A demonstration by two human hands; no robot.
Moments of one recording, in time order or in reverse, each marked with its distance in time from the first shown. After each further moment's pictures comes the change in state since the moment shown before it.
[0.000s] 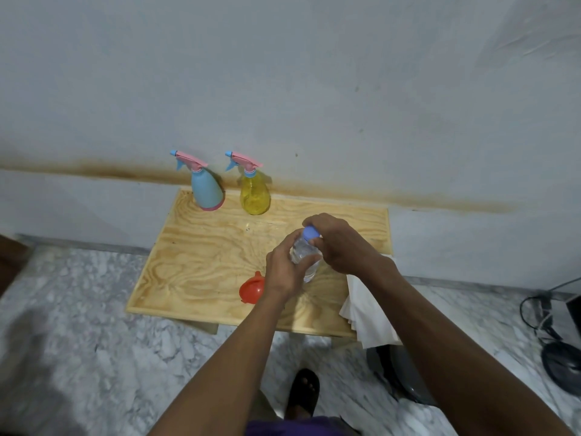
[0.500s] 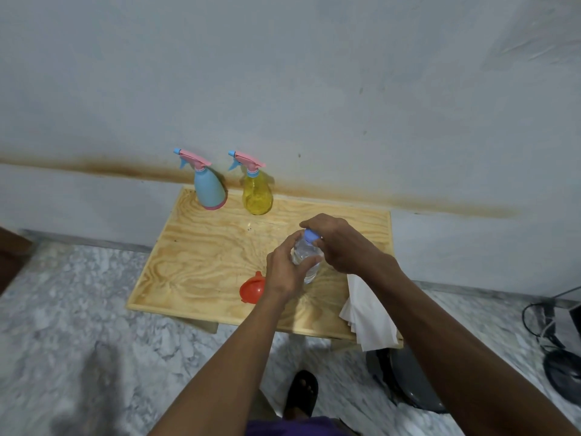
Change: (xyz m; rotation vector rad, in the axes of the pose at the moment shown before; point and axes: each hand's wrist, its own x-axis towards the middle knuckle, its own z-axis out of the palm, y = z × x) left_hand -0.001 0.000 0.002 0.004 0.016 -0.012; right_hand 0.004 0.006 -0.002 -0.057 -0.037 -0.104
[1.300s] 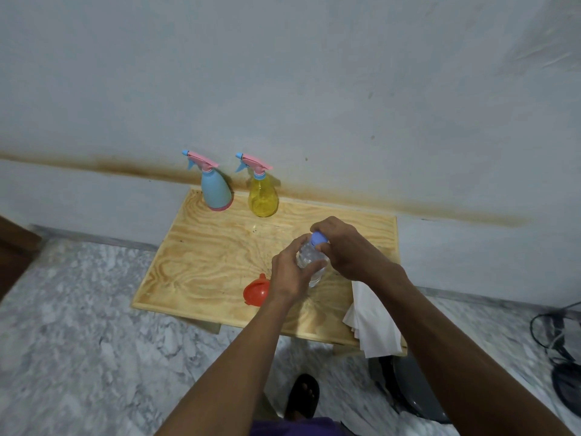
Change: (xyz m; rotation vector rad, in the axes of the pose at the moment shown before) left_hand 0.000 0.007 -0.001 0.032 0.006 0.010; right_hand -0.001 0.000 -0.001 0.032 -0.026 0.072
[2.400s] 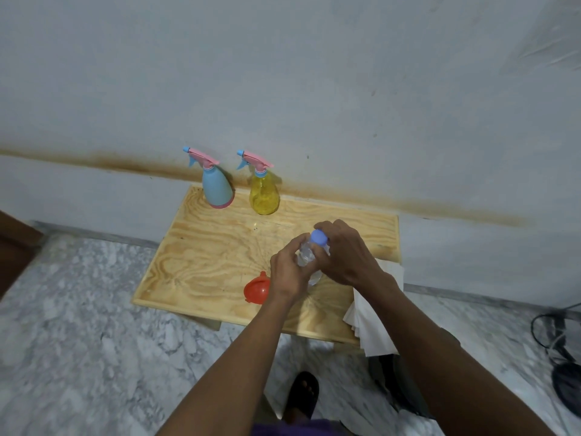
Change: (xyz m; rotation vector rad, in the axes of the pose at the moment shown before) left_hand -0.005 0.005 0.000 -0.010 0.081 0.032; right_hand -0.002 -0.010 0.021 0.075 0.201 0.157
